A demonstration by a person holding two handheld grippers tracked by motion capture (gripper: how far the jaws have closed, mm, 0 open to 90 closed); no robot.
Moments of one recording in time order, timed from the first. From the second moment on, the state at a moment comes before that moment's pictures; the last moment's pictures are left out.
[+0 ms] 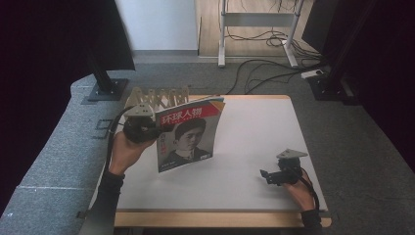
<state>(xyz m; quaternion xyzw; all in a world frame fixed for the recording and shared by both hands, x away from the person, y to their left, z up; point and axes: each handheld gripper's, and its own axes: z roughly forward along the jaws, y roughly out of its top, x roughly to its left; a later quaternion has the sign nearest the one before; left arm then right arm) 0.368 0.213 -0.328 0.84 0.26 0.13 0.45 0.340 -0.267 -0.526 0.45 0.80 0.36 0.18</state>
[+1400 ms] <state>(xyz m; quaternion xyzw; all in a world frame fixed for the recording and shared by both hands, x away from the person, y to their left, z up) 0.400 0.242 -0.323 0.77 0.37 0.23 0.47 0.339 -0.262 -0.537 0.44 0.81 0.34 0.18</state>
